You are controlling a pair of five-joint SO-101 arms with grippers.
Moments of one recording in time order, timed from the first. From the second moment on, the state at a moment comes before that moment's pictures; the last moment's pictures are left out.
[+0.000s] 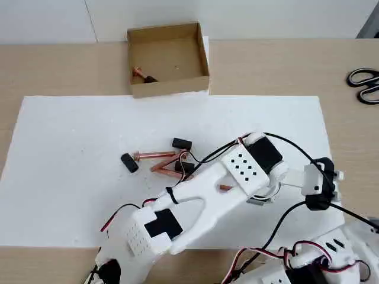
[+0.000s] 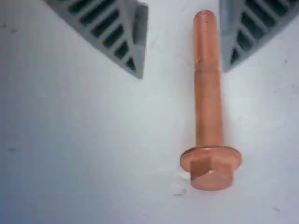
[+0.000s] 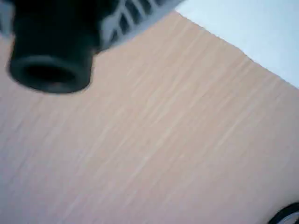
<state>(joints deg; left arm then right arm) 52.5 34.9 -38.4 99.3 -41.1 62.7 -103.6 71.2 65.9 -5.0</state>
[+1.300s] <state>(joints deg) 51.8 54.7 -50.2 99.5 -40.7 62.7 -103.6 71.2 65.9 -5.0</state>
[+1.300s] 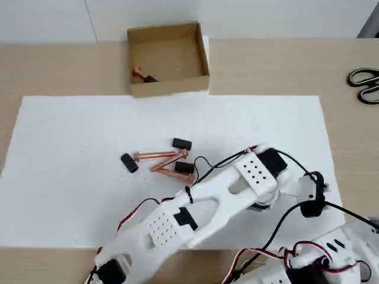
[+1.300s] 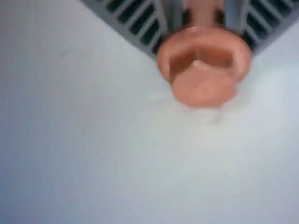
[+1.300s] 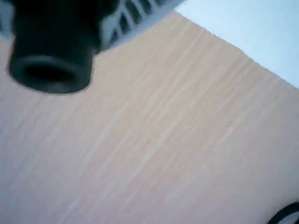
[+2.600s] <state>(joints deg) 17.1 -14.6 -23.6 99.5 19.7 -9.8 -103.5 86.9 44.7 -3.3</state>
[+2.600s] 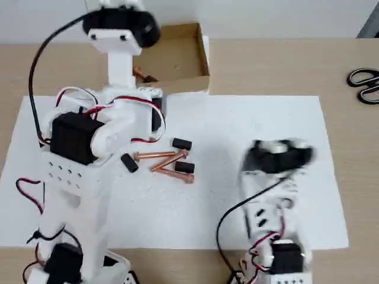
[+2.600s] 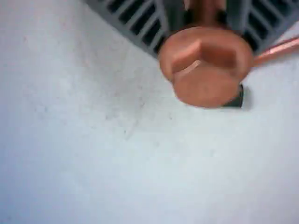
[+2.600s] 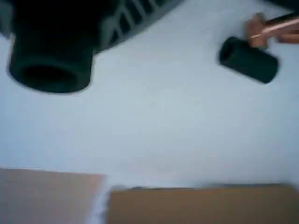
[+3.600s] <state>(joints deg) 22.3 -86.1 69.0 25.3 22.1 -28.0 -103.4 96.1 22.6 8.1</state>
